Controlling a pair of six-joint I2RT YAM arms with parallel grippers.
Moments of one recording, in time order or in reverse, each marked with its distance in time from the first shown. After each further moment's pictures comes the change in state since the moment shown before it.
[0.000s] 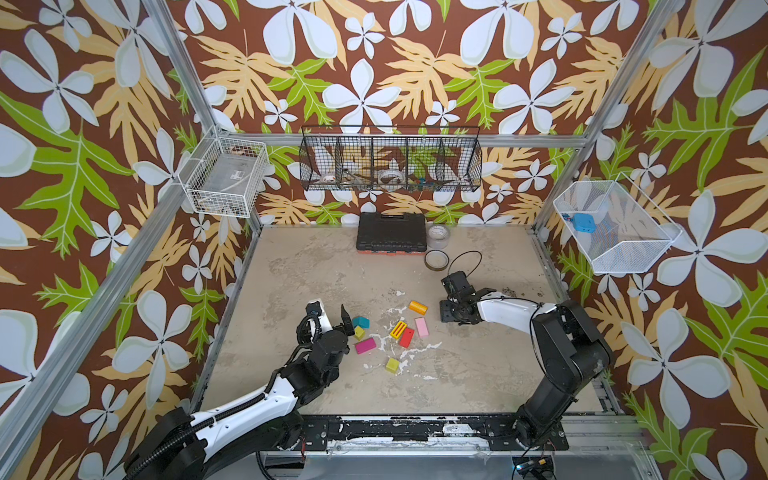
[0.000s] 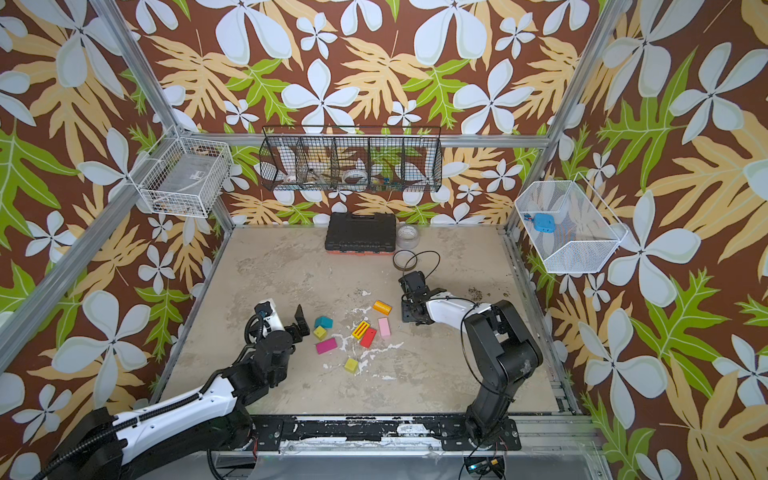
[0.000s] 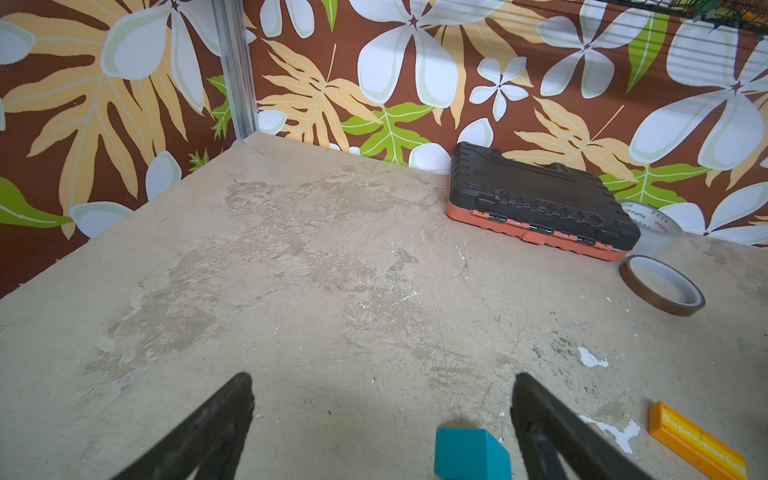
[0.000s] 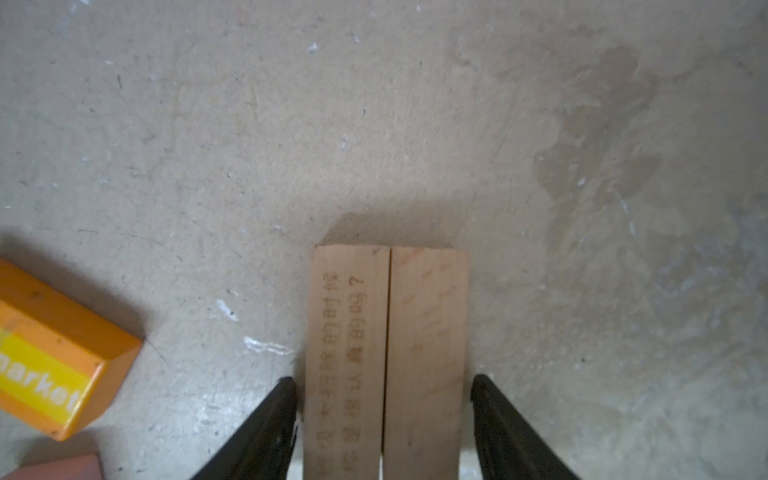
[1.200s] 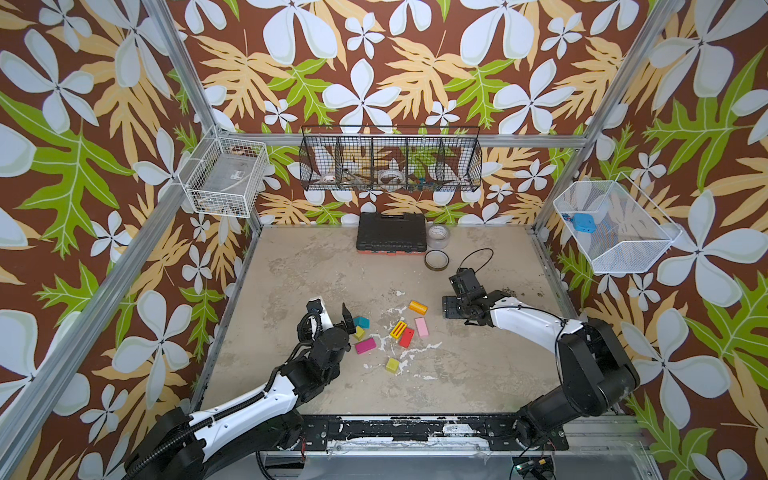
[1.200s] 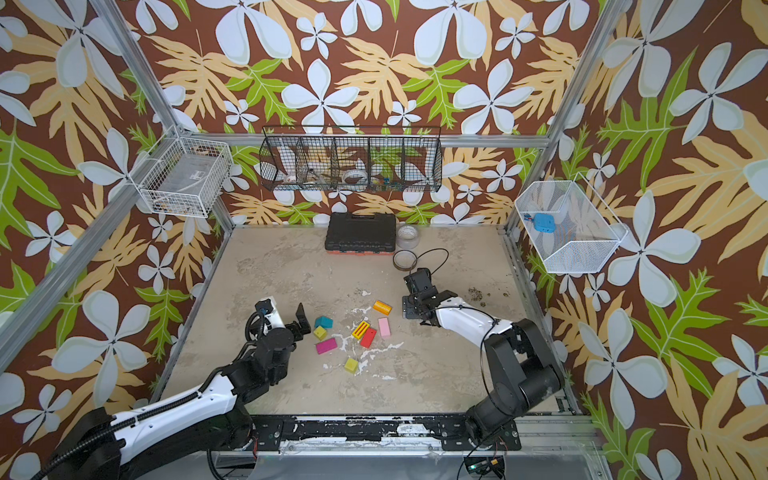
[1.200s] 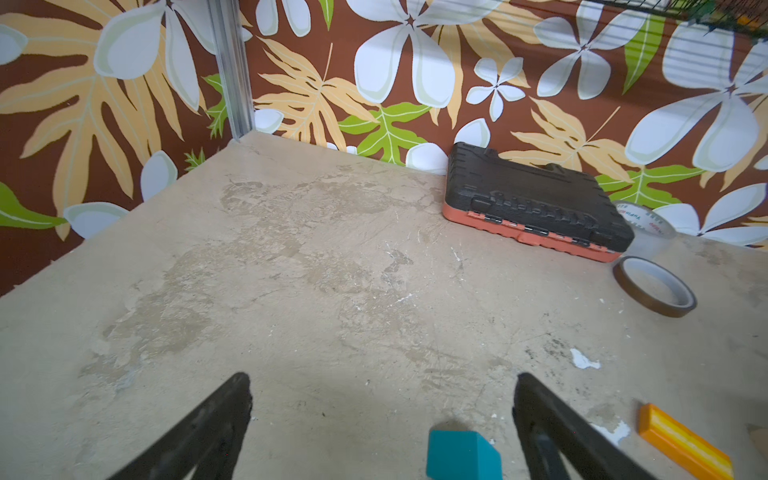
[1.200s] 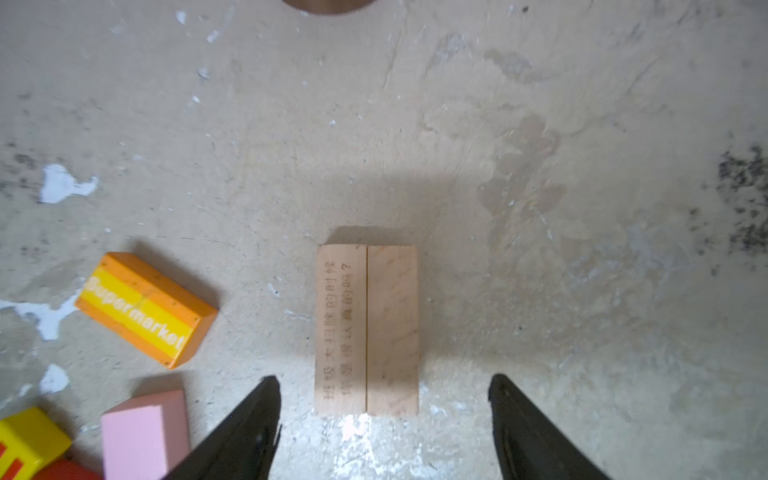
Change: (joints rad) left arm 0.000 -0.012 0.058 -0.077 0.029 -0.048; right arm 0.013 -0.214 -0.058 -0.012 0.013 0.000
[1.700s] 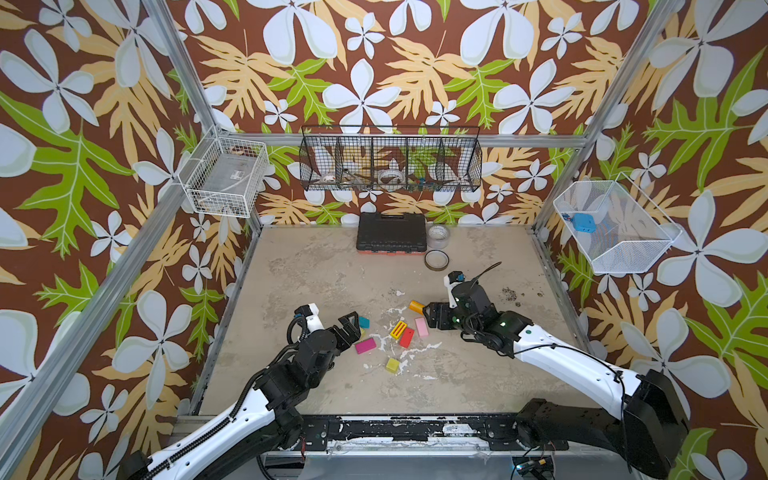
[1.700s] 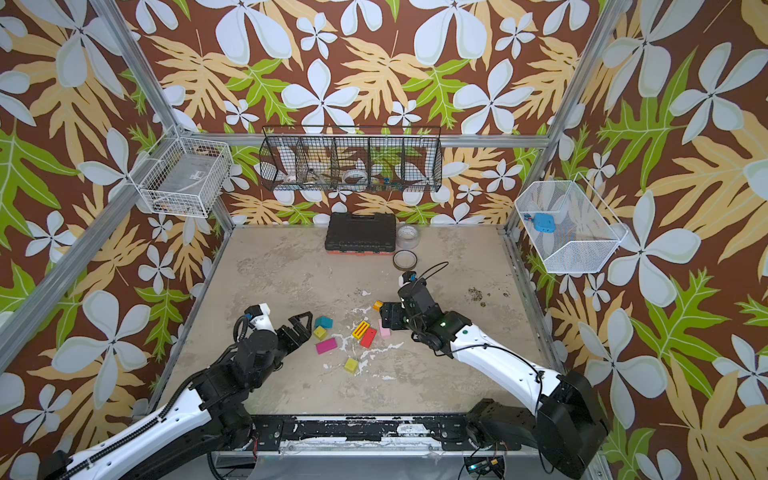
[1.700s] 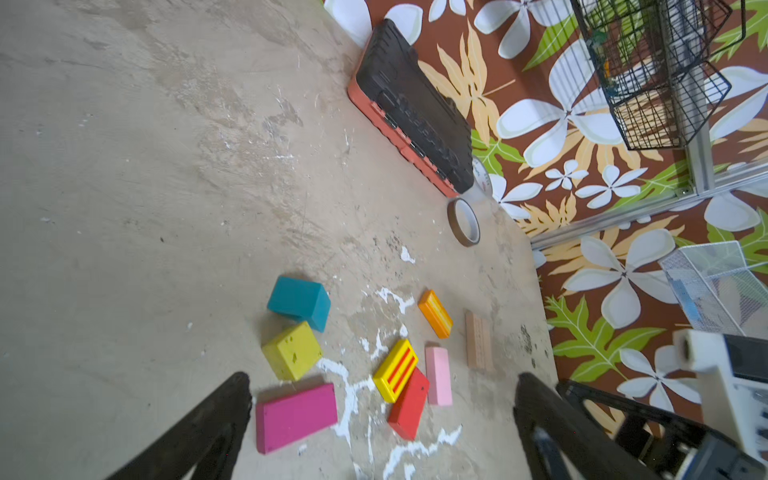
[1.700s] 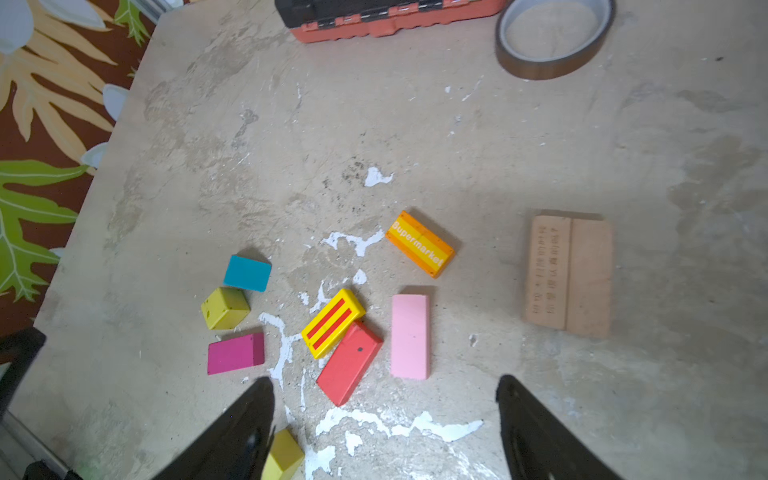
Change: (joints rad) left arm 0.000 -0.259 0.158 -0.496 0.470 -0.576; right arm 0.219 -0.286 -0.074 0.058 -0.169 0.173
